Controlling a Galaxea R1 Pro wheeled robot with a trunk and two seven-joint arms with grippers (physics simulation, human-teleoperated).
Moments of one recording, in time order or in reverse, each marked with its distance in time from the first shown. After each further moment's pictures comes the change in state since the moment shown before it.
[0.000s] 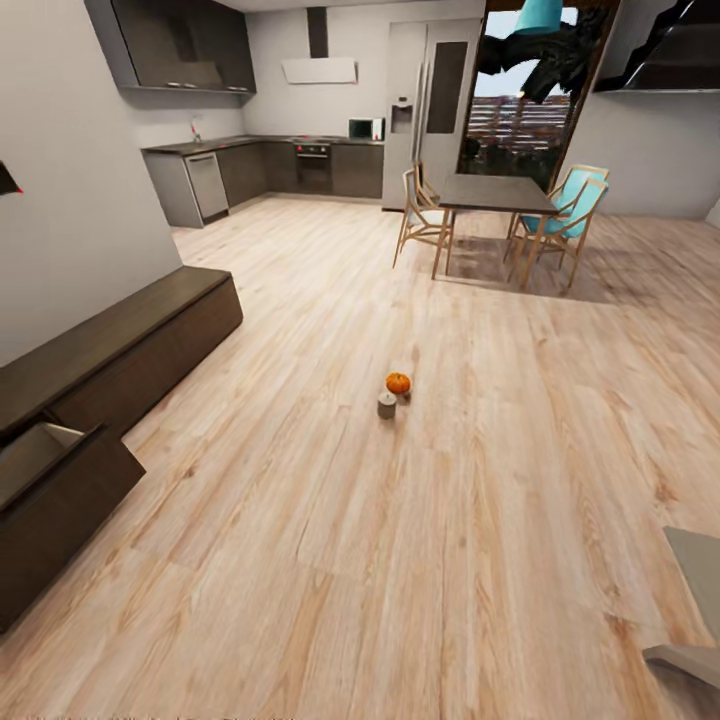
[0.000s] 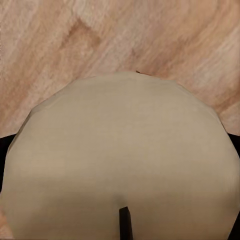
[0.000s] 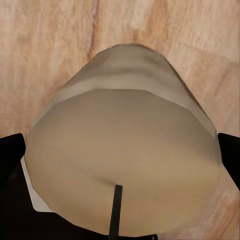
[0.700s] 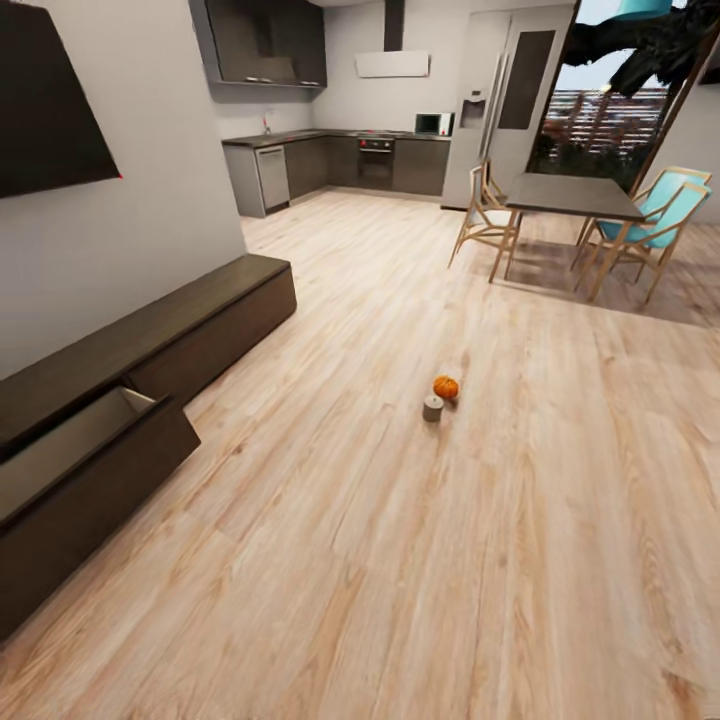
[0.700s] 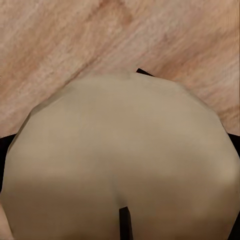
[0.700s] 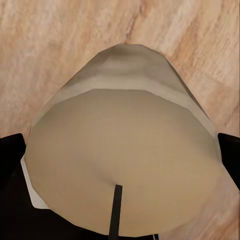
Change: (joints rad) left arm 0.000 0.000 0.000 0.000 0.000 -0.001 0.000; right arm 0.000 0.000 0.000 0.000 0.000 0.000 0.000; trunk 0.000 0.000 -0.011
